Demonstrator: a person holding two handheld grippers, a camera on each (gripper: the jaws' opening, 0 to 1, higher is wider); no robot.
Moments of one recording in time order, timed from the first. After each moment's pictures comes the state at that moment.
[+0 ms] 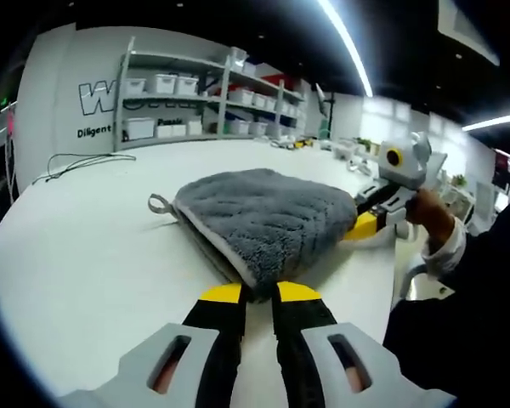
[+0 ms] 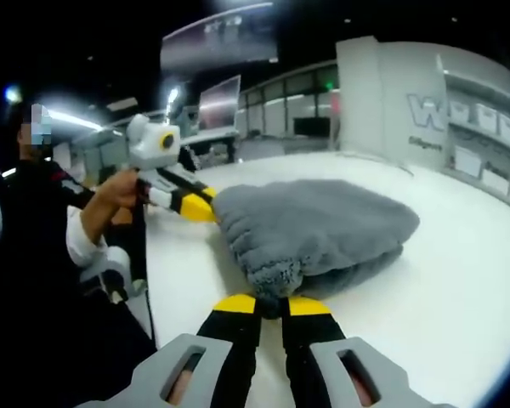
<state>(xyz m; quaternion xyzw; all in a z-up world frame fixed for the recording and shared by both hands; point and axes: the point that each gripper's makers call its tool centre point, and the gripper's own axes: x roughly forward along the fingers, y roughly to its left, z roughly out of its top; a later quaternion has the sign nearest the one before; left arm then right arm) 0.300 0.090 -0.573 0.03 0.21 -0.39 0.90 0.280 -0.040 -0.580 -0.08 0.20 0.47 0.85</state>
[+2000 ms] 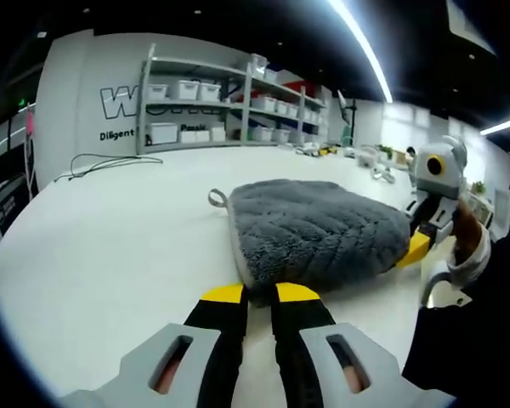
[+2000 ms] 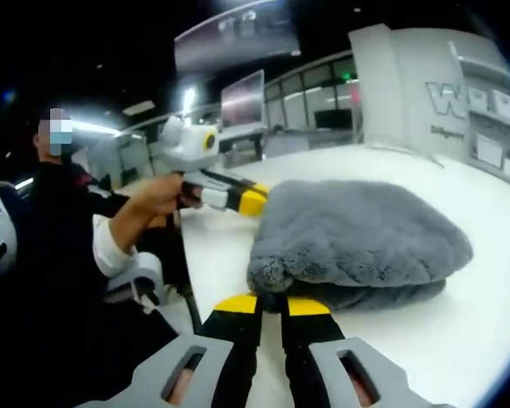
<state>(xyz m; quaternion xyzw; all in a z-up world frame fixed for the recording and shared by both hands) 0.319 0.118 -0.574 0.02 0.19 -0.33 0.92 0.240 0.001 -0.579 -0.06 0.23 0.52 0.82</state>
